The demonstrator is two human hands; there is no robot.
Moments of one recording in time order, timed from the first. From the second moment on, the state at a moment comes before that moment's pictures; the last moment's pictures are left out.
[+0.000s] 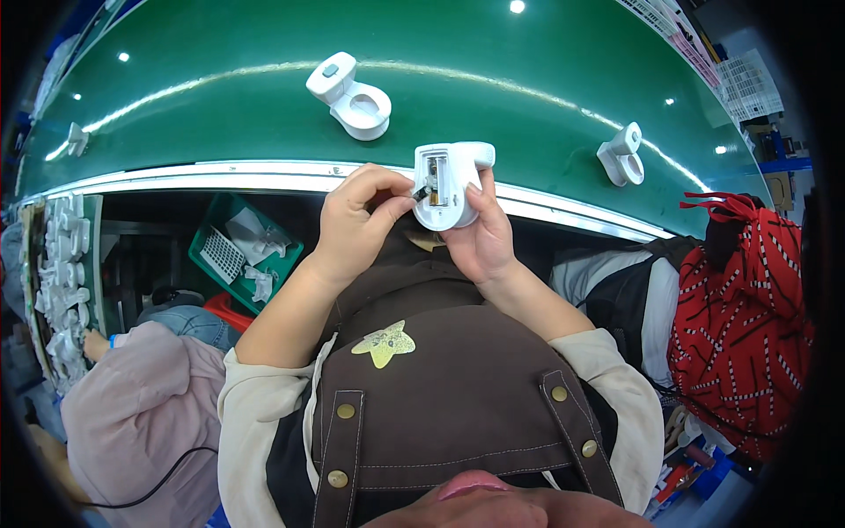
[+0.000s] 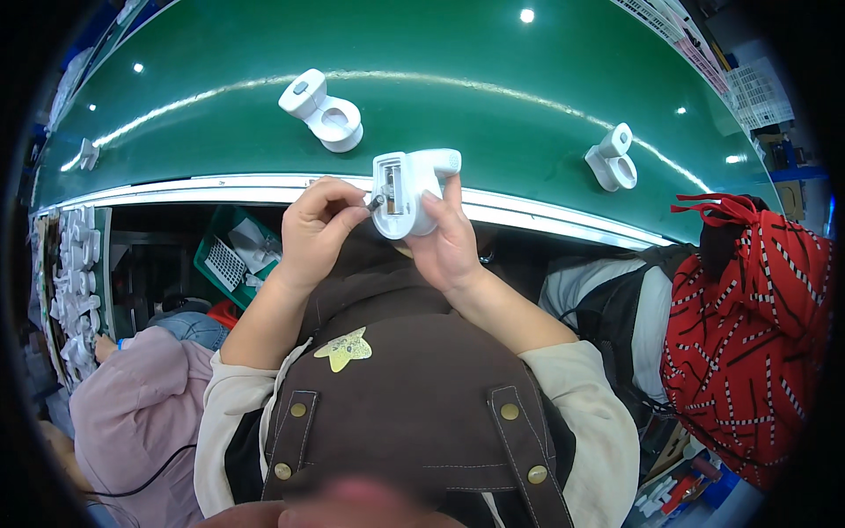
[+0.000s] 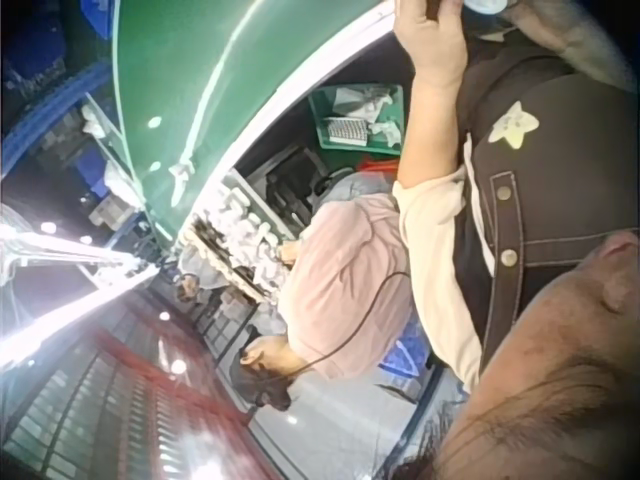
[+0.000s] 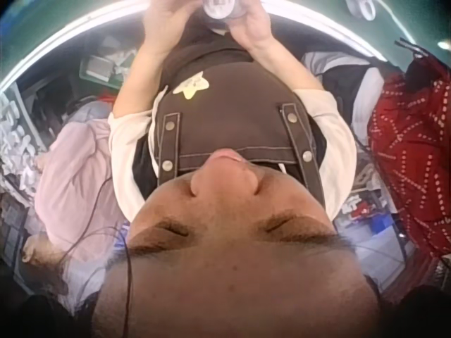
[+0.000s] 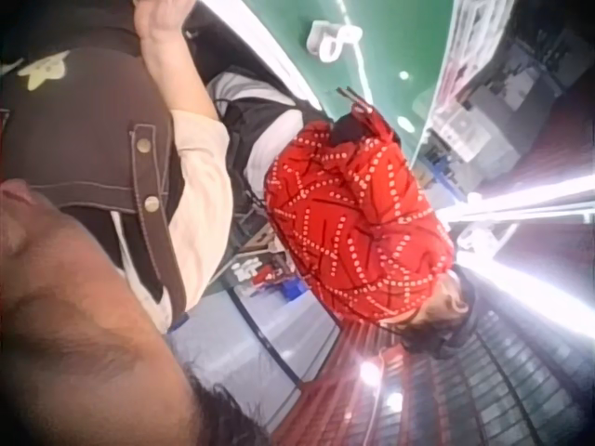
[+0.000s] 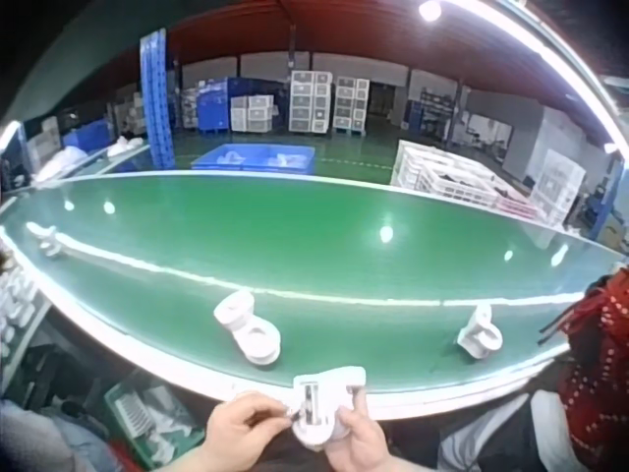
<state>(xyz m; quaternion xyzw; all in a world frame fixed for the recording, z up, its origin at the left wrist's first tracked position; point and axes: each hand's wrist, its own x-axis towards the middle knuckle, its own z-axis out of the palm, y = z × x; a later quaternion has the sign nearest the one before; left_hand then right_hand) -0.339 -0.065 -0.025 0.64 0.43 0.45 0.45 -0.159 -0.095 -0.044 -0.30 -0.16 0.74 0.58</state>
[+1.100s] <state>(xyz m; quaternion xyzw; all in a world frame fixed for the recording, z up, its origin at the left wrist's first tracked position) -0.362 -0.042 -0.043 0.72 0.36 0.46 0.37 -0.205 -0.103 -0.048 -0.34 -0.15 0.74 0.57</state>
